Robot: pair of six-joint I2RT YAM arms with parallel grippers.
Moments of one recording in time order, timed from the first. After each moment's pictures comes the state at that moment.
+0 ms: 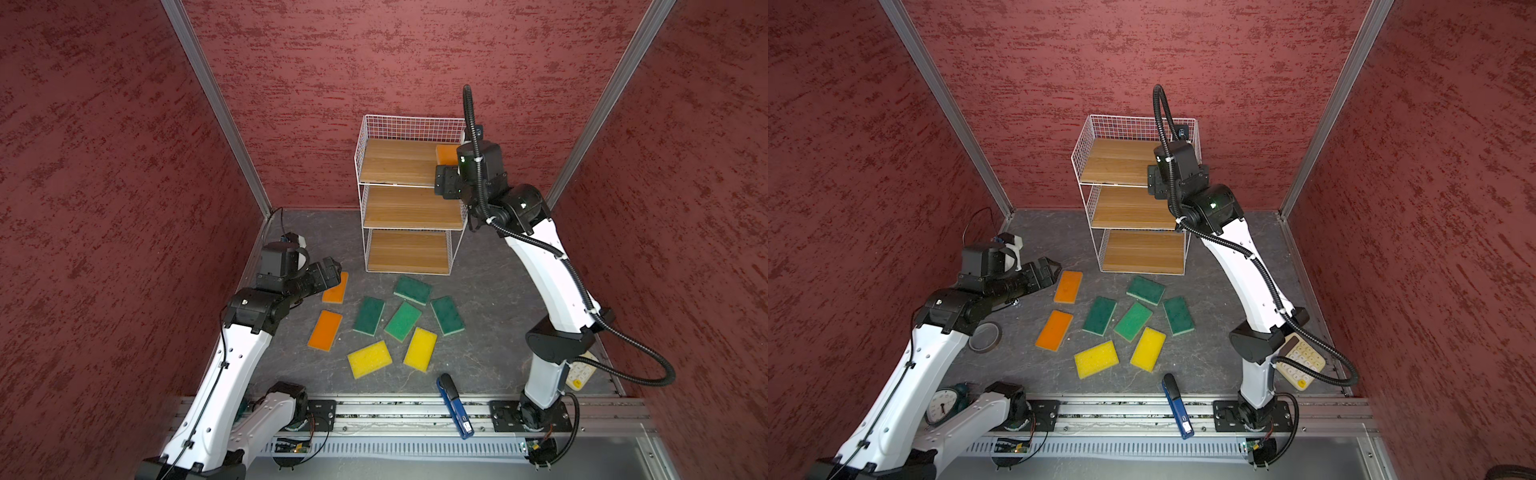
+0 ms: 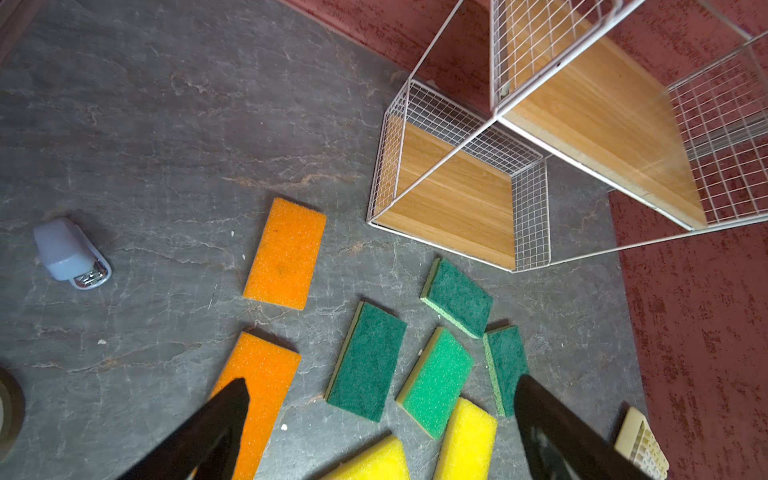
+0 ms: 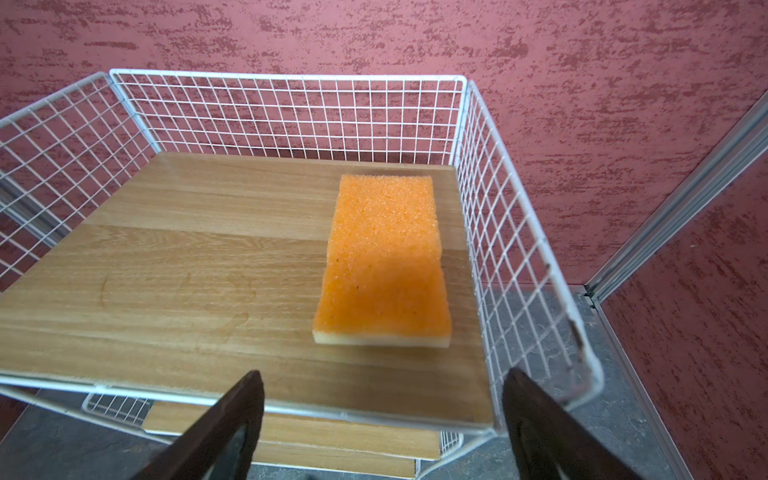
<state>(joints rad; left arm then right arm) -0.18 0.94 1.11 -0.89 0.11 -0.52 0.63 1.86 2.49 -1.04 0.55 0.26</state>
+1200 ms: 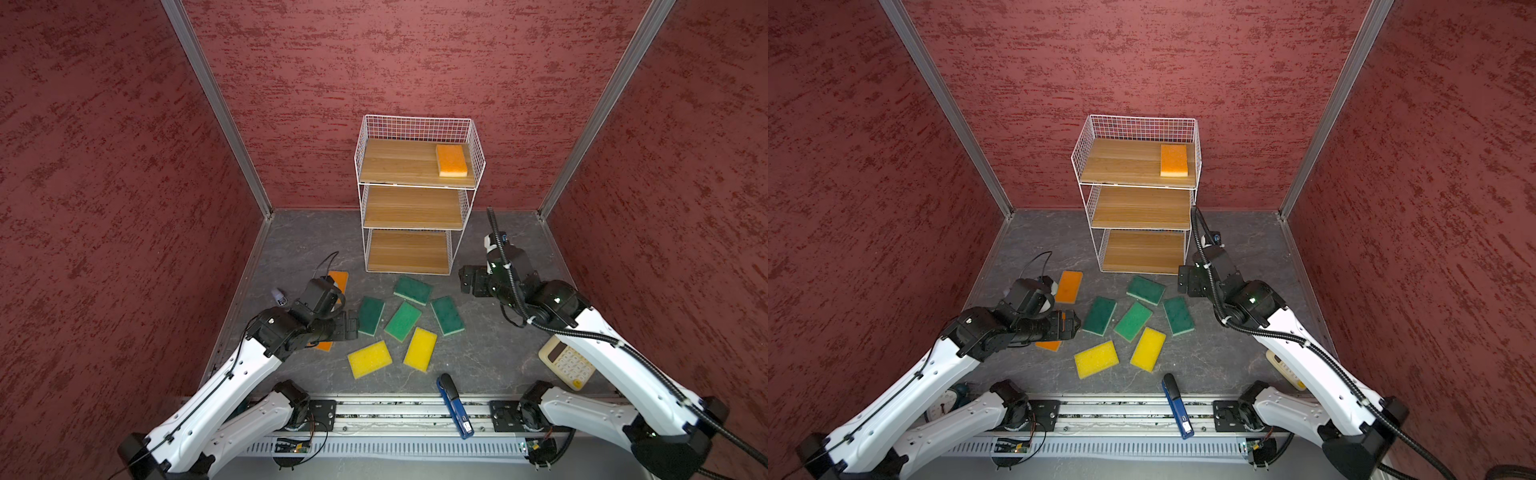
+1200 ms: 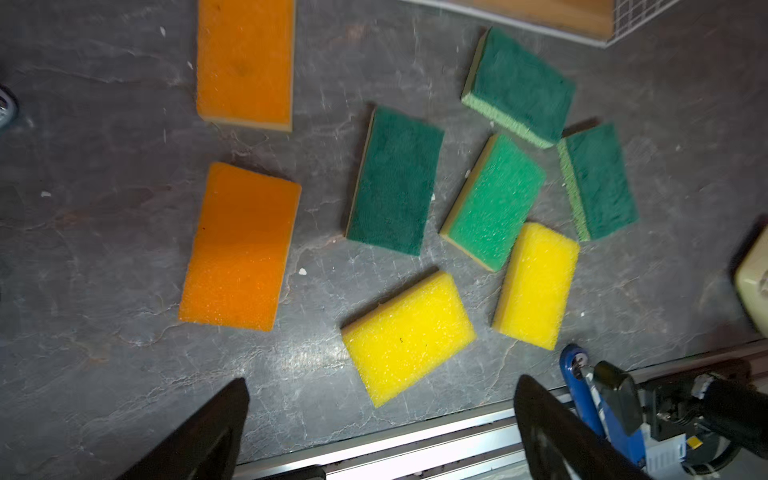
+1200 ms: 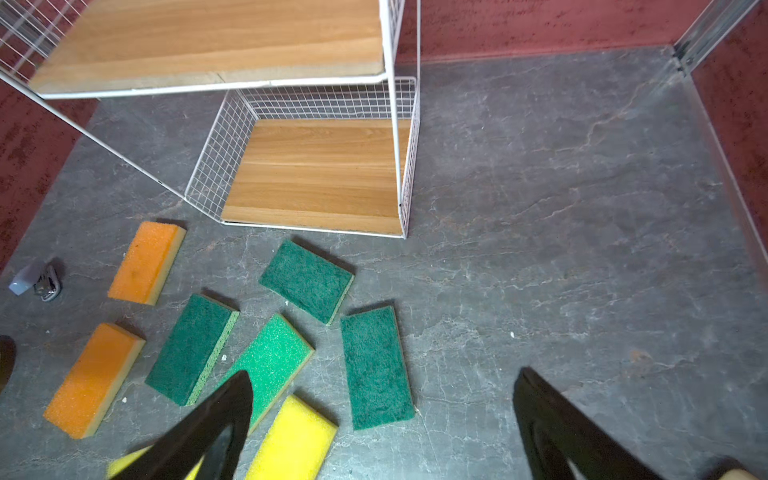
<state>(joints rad) -0.63 0.88 0.89 -1.09 -0.05 -0.62 0.64 1.09 1.16 -0.81 0.31 0.50</state>
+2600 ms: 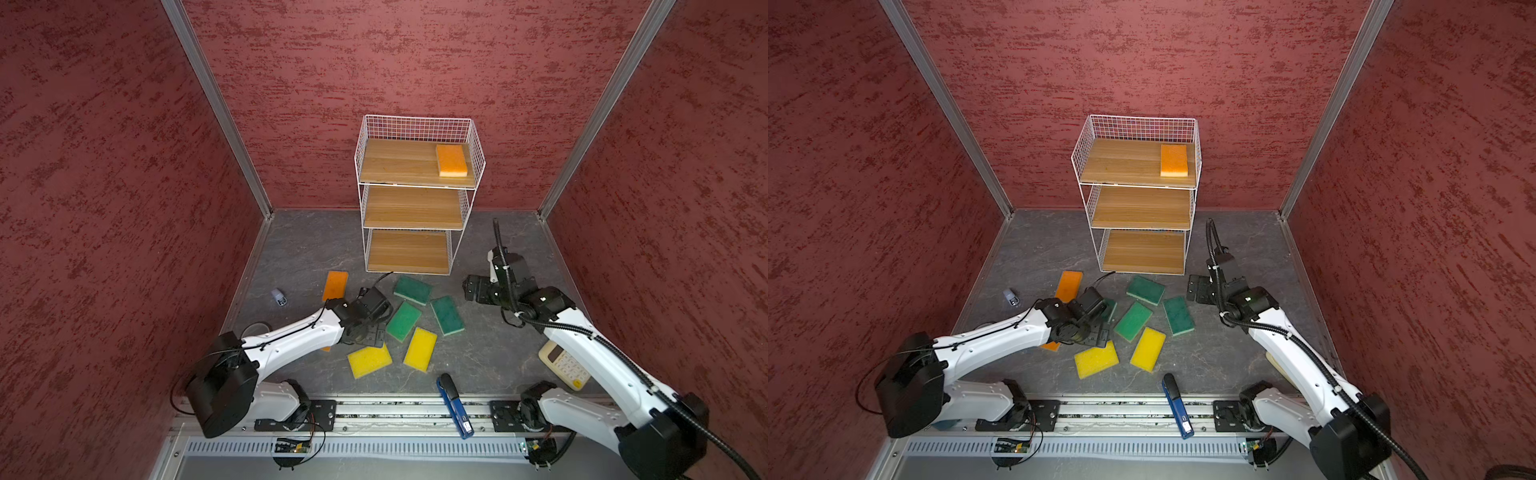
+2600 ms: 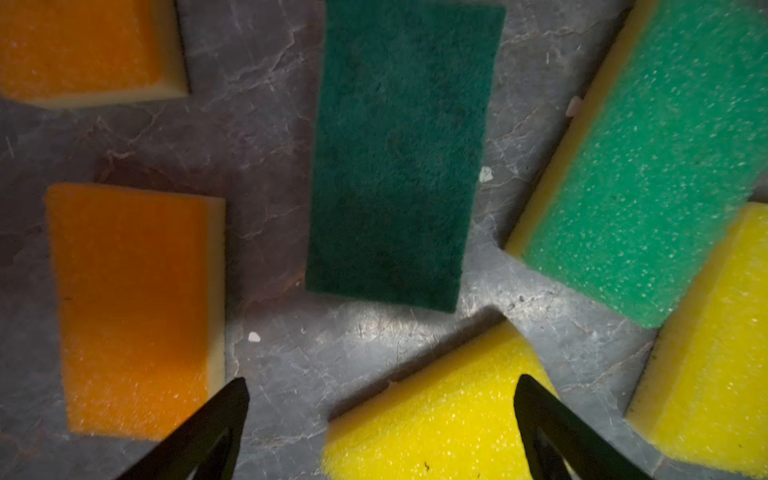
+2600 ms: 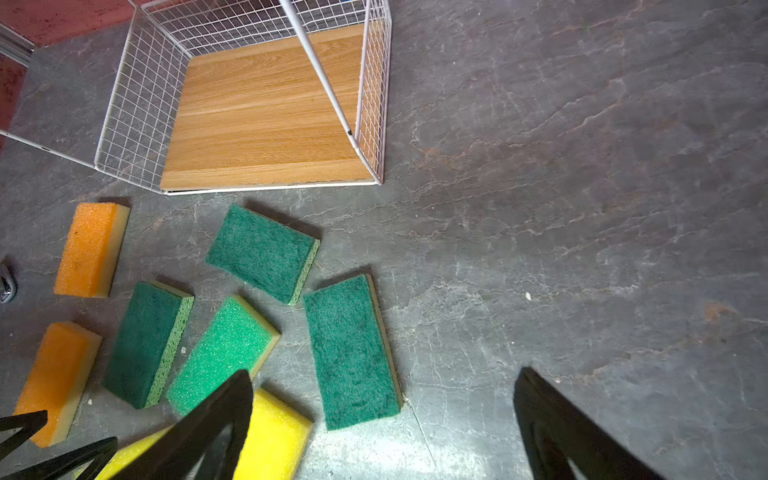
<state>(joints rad) -0.80 1.36 0.82 -0.80 -0.20 -0.62 0.42 1.08 0.92 -0.66 0.09 0.48</state>
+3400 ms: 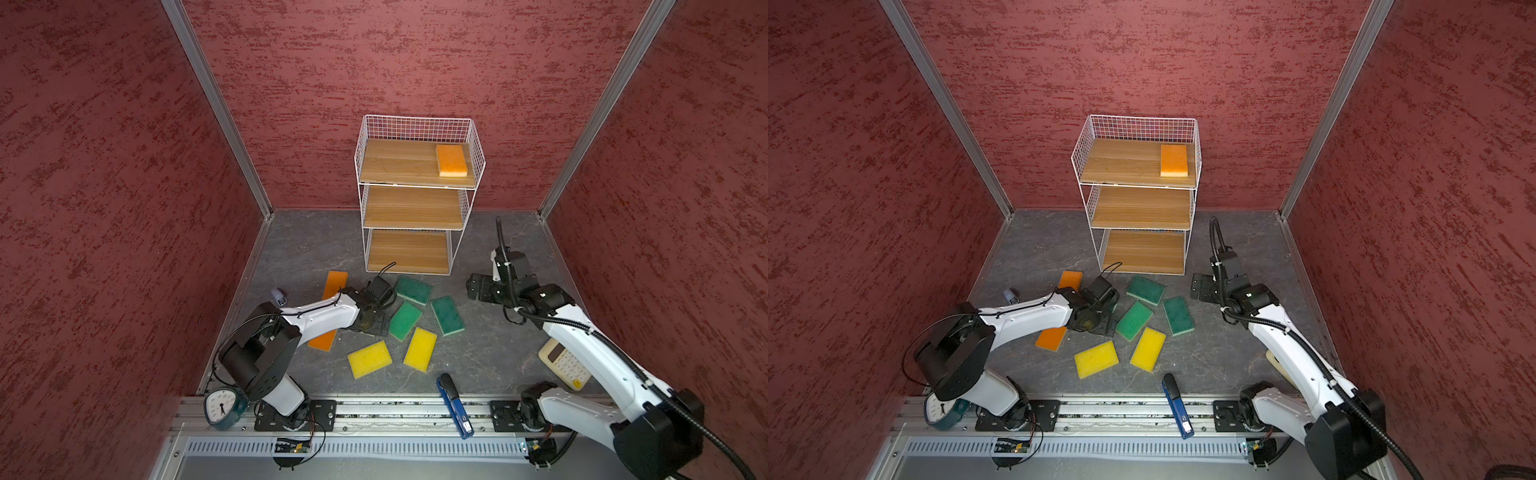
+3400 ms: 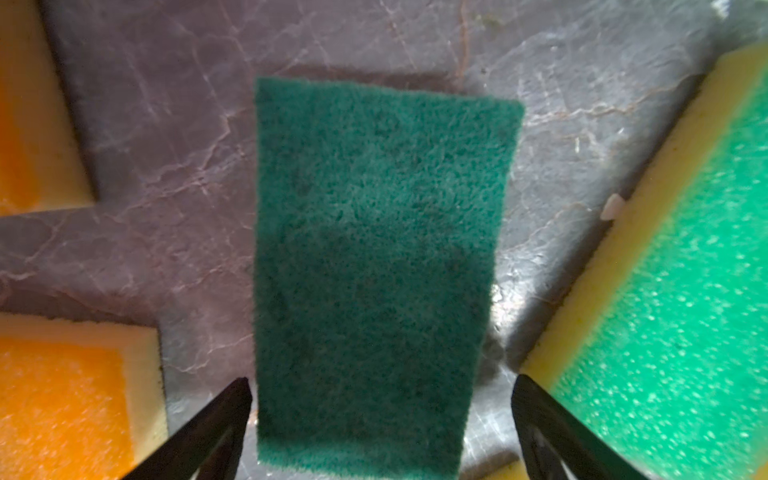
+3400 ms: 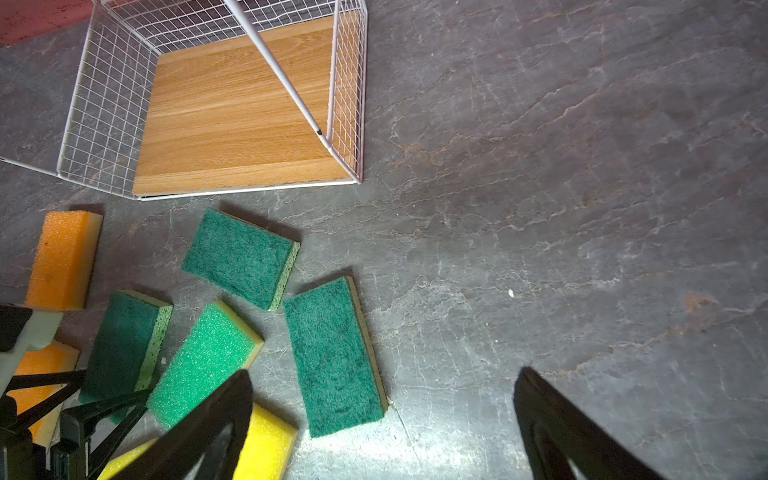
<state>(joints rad) -0.71 1.58 0.87 -0.65 -0.15 -0.52 0.37 1.11 0.92 -0.67 0.07 0.47</state>
